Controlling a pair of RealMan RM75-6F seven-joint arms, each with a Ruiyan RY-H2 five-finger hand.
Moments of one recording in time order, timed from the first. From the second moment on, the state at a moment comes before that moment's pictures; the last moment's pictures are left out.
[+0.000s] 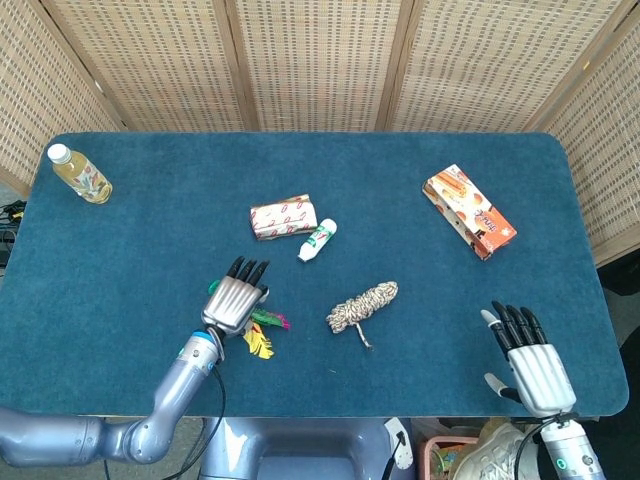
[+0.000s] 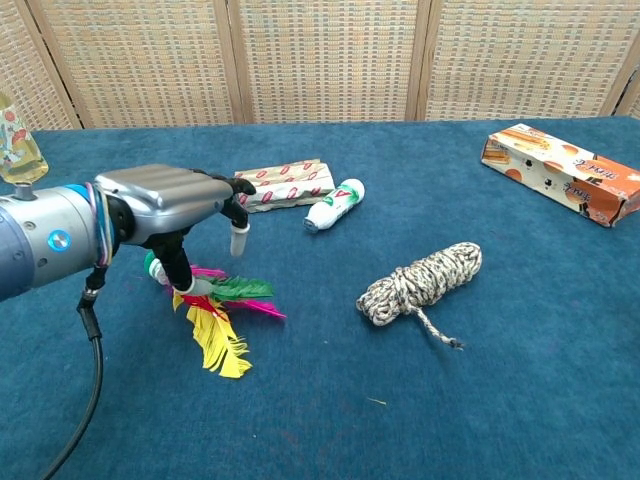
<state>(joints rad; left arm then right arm) -0.80 -1.61 -0.20 -1.82 0.69 1.11 1.09 0.10 -1.23 -0.02 -1.63 -1.64 1.45 -0.19</state>
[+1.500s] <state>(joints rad) -0.91 -1.65 -0.16 -1.78 0.63 1.22 1.02 0.10 -1.23 -0.03 -1.63 -1.66 1.46 -0.18</state>
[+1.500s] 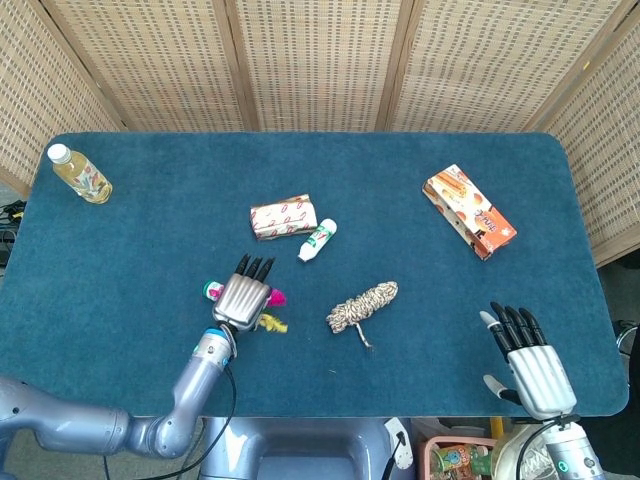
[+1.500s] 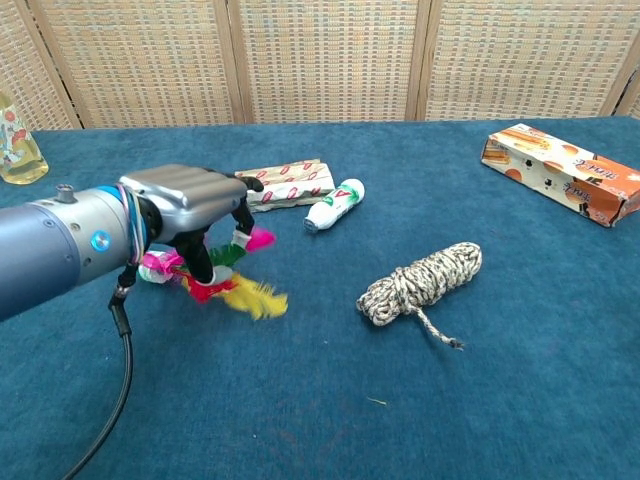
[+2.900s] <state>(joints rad) -0.59 -1.27 -0.10 -1.82 0.98 1.26 0.46 0.10 -1.25 -0.04 -1.62 -1.66 1.44 -0.23</state>
